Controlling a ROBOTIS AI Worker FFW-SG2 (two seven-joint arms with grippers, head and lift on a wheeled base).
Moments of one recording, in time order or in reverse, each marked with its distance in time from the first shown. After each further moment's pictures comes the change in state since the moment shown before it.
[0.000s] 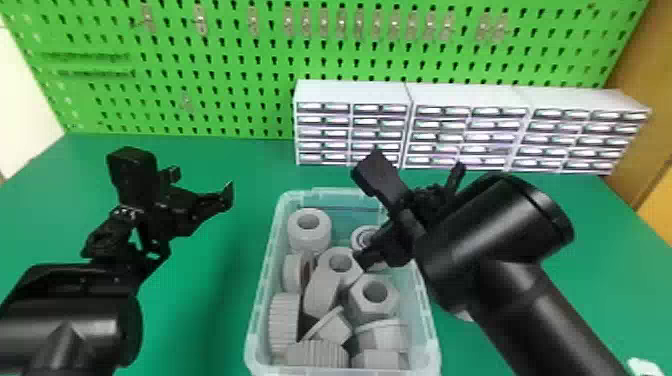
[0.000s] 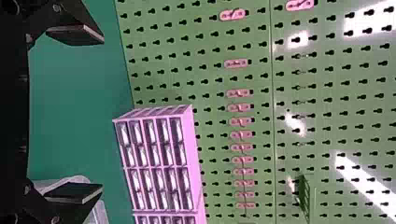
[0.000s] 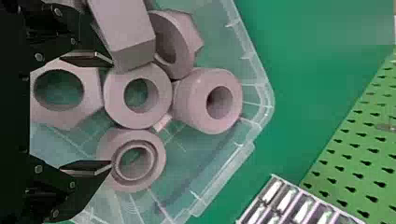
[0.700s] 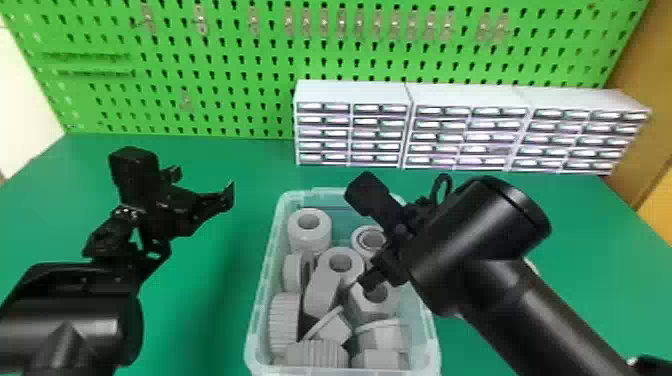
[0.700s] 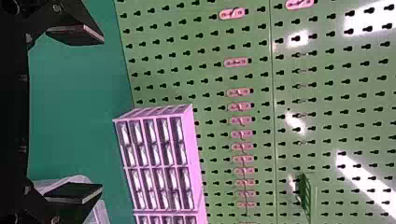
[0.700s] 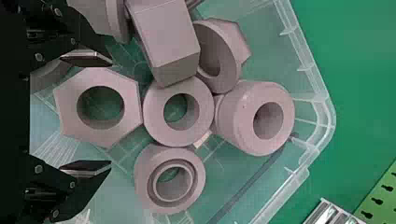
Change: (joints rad) left arm -0.002 0.000 -0.004 0.002 -0.006 0.000 0.000; right arm -0.059 -0.036 0.105 0.044 -0.064 0.119 0.001
